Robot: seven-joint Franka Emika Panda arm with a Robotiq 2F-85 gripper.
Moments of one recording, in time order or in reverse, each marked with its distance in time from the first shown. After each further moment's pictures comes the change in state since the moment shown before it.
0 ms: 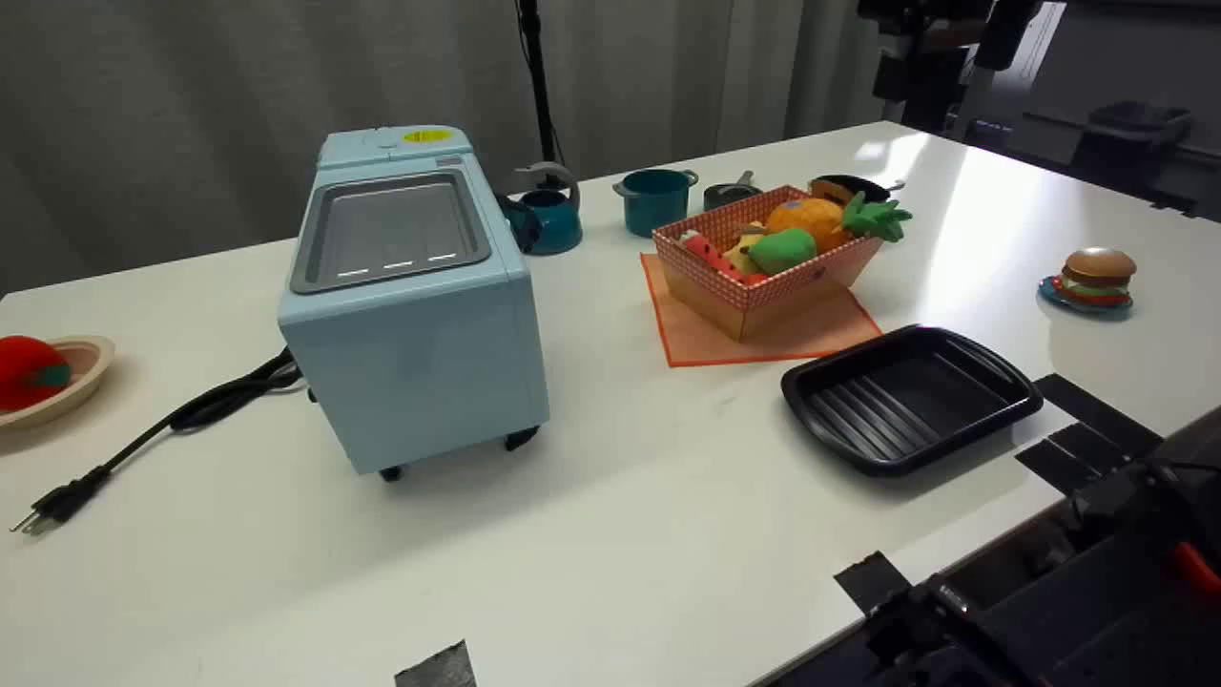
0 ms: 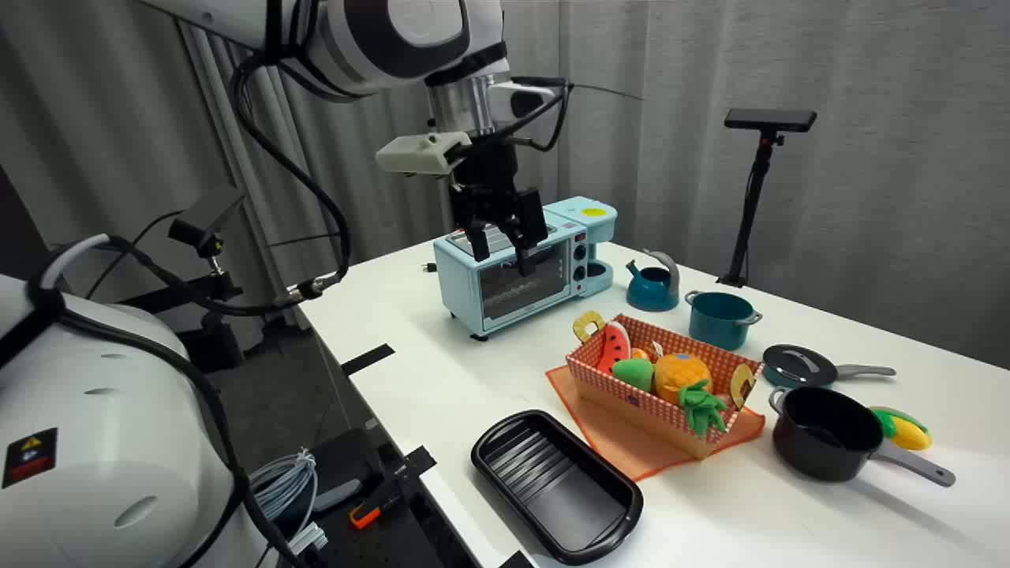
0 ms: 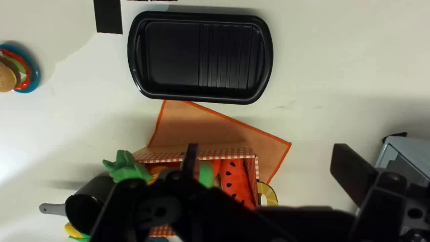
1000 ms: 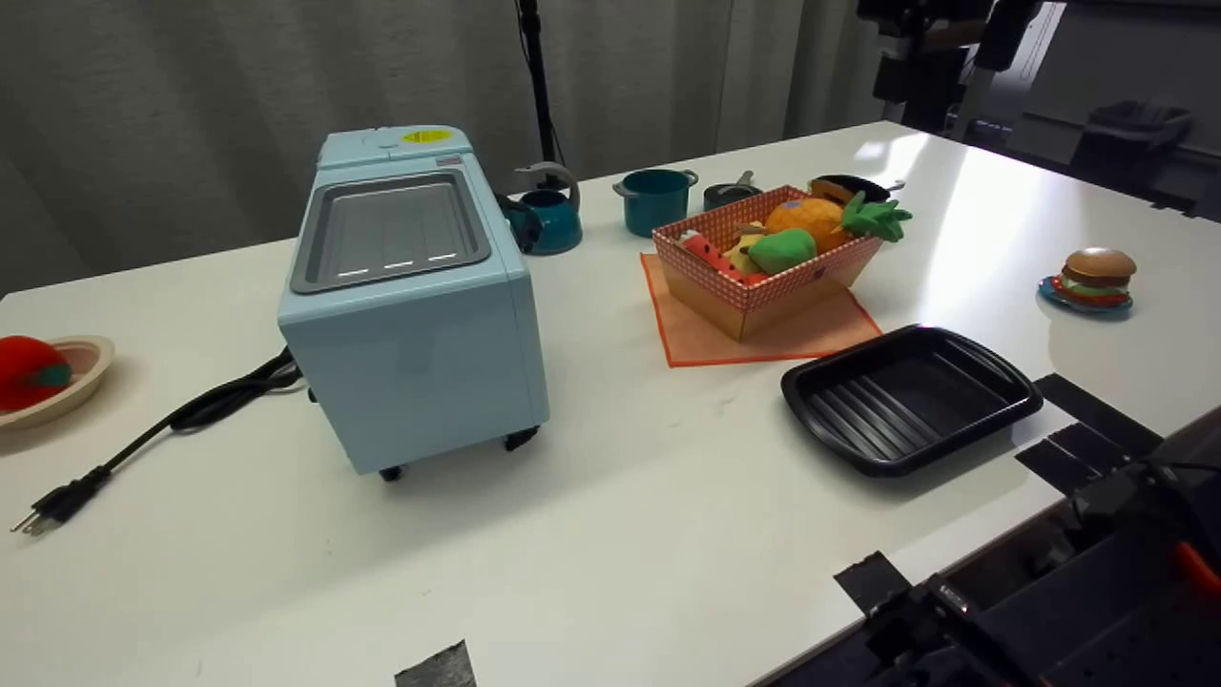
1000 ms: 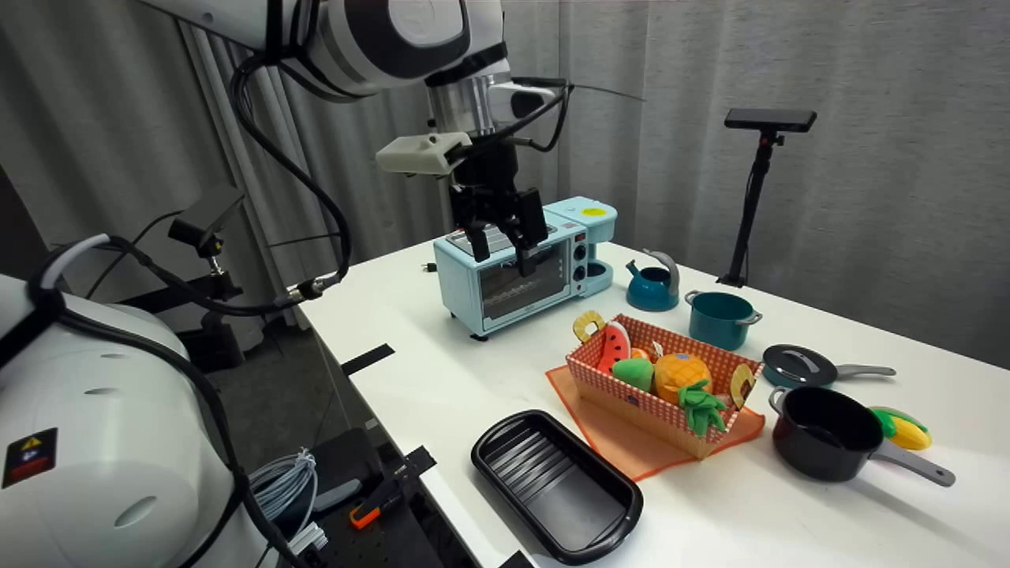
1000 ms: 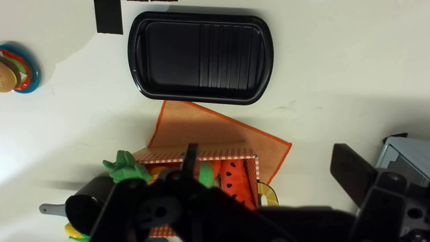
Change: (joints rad) arm 0.000 0.002 -0.001 0.000 -0.002 0.000 0.000
